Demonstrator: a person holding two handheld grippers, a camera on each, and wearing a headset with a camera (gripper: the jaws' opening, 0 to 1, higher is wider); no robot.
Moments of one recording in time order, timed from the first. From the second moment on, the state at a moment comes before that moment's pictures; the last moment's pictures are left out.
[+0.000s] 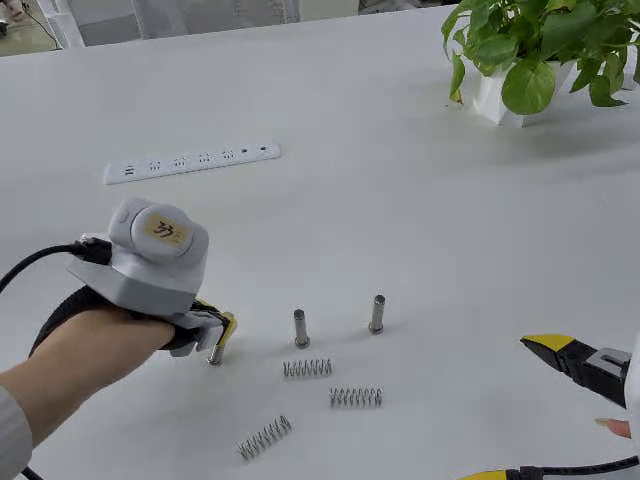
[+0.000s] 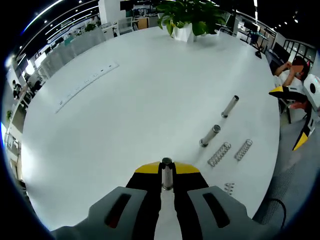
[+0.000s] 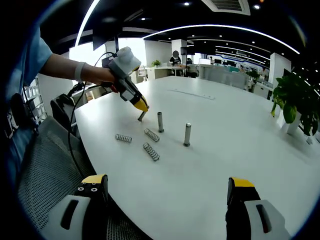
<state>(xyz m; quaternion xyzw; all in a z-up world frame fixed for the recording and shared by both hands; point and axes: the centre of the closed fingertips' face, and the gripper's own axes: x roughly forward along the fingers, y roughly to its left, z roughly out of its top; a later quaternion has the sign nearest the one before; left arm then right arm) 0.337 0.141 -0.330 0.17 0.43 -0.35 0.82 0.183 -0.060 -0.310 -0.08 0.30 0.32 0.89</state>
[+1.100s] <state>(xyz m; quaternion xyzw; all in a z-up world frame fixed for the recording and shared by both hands) 0.319 0.156 -0.325 0.14 0.41 -0.34 0.84 0.185 -0.055 -0.308 -0.08 0.30 0.33 0.89</state>
